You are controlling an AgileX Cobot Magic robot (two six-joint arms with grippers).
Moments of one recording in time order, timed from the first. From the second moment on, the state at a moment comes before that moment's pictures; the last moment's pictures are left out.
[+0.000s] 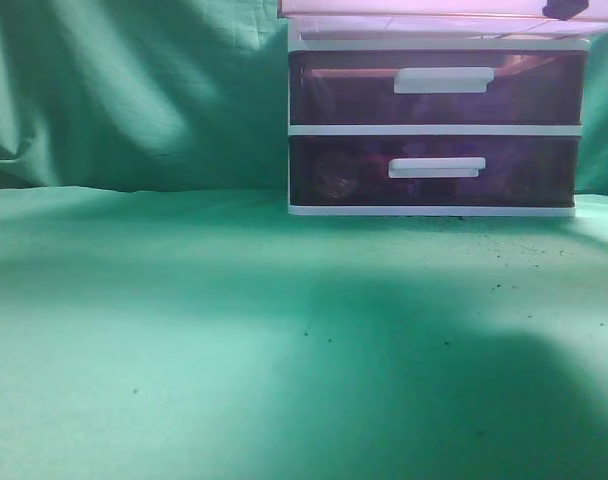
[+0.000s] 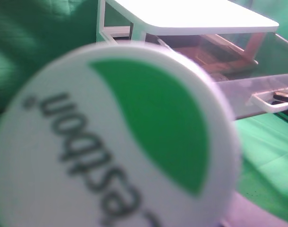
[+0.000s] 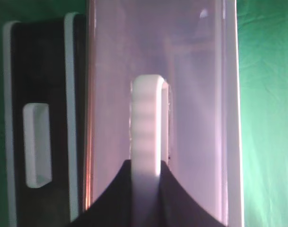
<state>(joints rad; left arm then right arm) -0.12 1.11 -0.89 1.81 -0.45 -1.88 0.31 1.48 -0.82 -0.16 -0.35 -1.33</state>
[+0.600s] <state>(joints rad) -0.14 1.12 -1.10 1.81 -0.67 -1.89 0.32 1.39 -0.71 -0.16 -0.36 -1.31</state>
